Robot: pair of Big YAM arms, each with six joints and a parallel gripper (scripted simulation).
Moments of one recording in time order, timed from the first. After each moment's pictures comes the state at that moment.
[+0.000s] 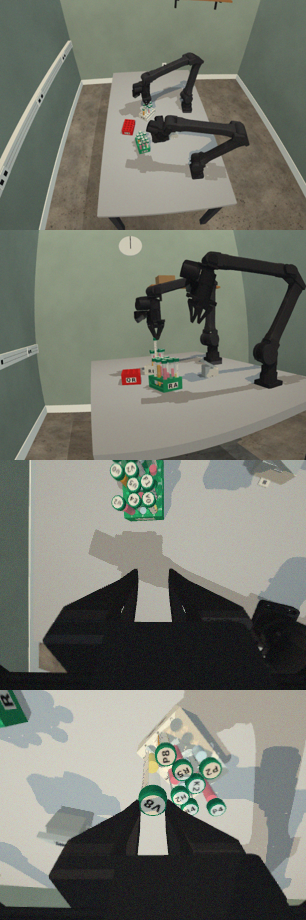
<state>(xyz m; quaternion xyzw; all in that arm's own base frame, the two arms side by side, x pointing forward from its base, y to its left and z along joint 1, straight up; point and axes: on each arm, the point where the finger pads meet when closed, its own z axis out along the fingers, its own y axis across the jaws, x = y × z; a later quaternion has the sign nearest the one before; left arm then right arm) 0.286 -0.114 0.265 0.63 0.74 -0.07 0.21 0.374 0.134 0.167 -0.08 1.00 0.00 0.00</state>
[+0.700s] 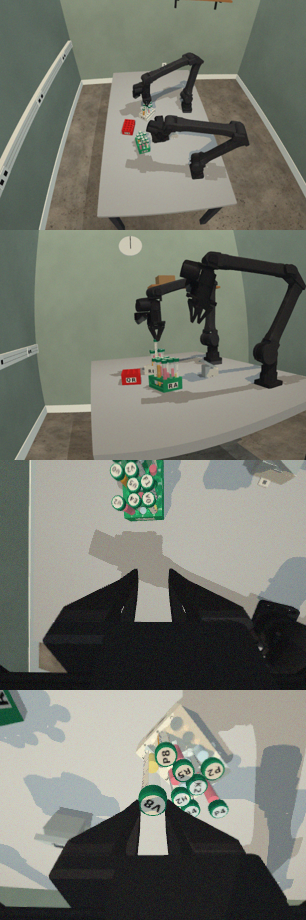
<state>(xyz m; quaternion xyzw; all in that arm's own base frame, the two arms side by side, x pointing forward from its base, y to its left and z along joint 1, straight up) 0.286 -0.114 0.265 0.63 0.74 -0.07 0.21 0.372 0.133 0.160 -0.08 1.00 0.00 0.00</state>
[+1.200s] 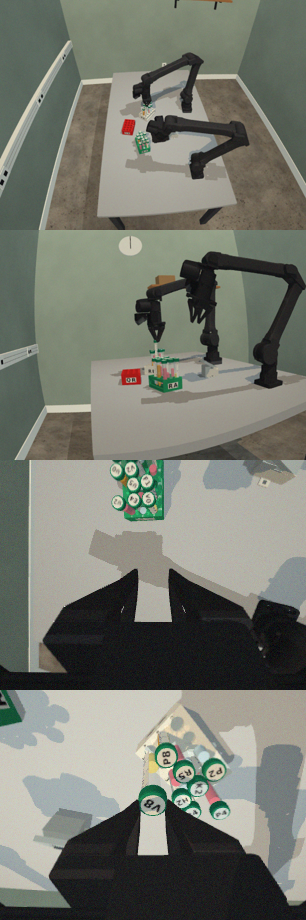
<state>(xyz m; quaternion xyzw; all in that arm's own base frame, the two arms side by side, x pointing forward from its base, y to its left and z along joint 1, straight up) 0.286 -0.114 0.265 0.63 0.74 -0.07 0.21 0.372 0.133 0.156 -0.08 1.00 0.00 0.00</state>
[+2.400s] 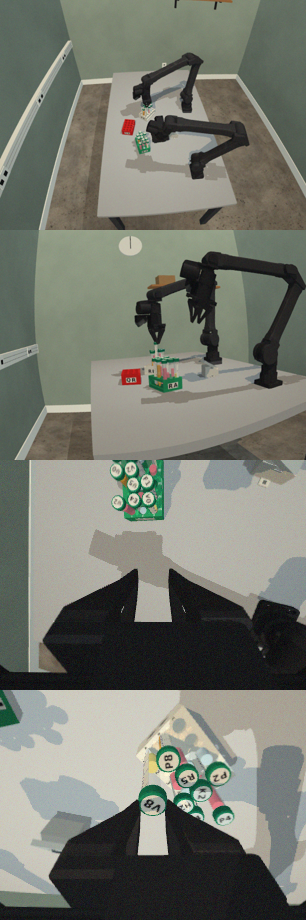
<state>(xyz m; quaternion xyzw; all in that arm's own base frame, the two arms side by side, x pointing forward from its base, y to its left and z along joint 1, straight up) 0.286 -0.114 0.265 0.63 0.74 -0.07 0.21 0.372 0.135 0.146 -0.08 1.00 0.00 0.00</state>
